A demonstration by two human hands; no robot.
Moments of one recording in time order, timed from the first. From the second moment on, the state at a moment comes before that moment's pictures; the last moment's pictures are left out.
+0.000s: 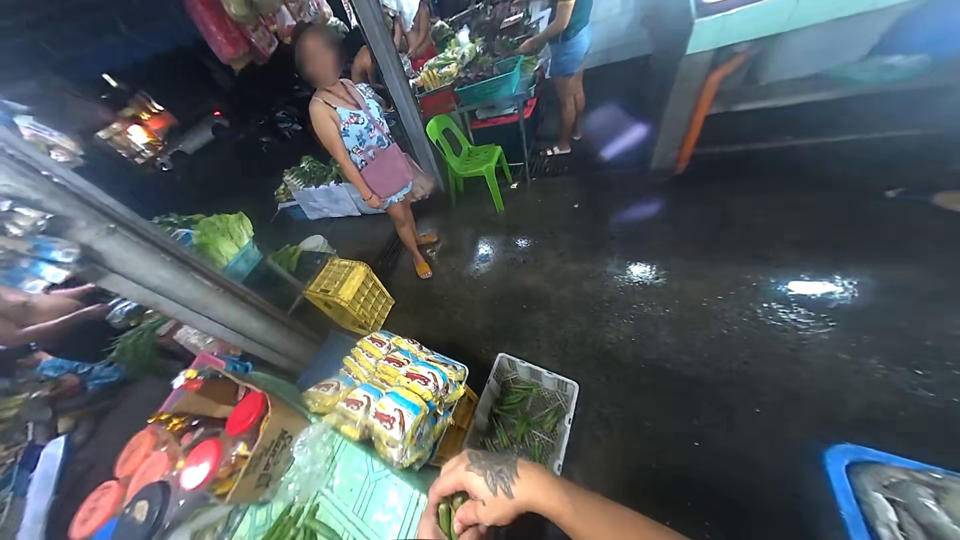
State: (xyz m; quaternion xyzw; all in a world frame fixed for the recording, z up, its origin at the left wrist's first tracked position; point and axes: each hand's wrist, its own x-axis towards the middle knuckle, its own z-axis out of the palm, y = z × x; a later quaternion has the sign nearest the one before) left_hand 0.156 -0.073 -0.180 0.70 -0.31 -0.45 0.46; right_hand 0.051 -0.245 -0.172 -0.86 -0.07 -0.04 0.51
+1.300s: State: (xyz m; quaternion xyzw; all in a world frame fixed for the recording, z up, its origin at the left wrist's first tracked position) left_hand 0.186 0.038 -0.184 0.78 -0.21 -0.31 0.51; right_hand 0.201 -0.198 -0.144 -0.87 -0.29 0.10 0.39
